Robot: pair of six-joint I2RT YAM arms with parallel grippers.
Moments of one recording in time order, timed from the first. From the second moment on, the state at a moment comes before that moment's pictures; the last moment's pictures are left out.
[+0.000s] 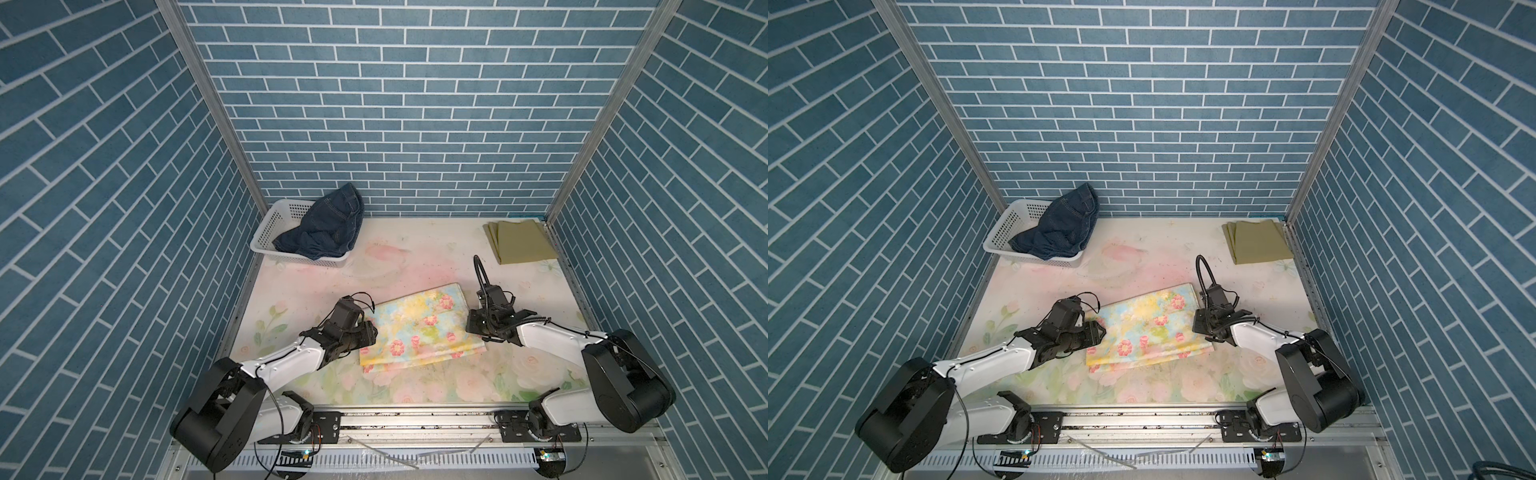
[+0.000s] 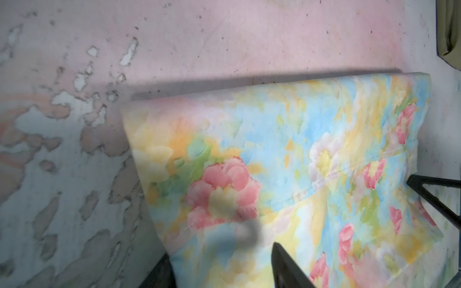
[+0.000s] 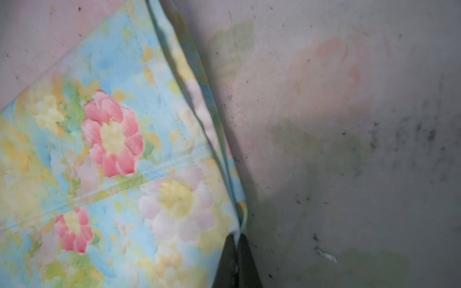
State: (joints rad) left arm -0.54 1.27 0.41 -0.09 0.13 -0.75; right arm 0.50 1.40 0.57 -0.20 0.00 0.57
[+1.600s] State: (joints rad) left arm -0.91 1.78 1.34 -0.80 -0.32 -0.46; right arm 0.57 1.43 0.51 0.02 -0.01 0.77
